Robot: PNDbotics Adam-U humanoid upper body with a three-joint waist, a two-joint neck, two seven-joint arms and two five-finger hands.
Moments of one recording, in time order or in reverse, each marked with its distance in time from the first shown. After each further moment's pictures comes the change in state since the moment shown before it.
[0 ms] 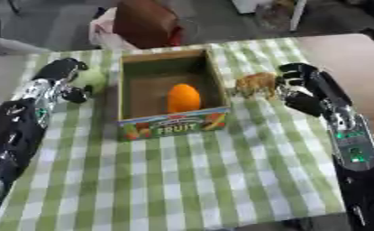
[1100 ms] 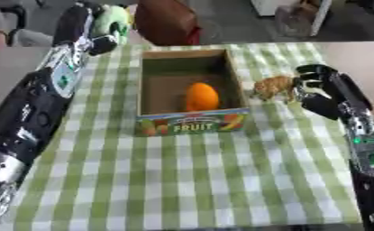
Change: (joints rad) left arm -0.029 -0.021 -0.082 -0.281 0.360 0.052 0.253; right arm 0.001 0.008 -0.001 0.000 0.002 0.002 -0.002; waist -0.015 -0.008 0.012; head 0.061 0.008
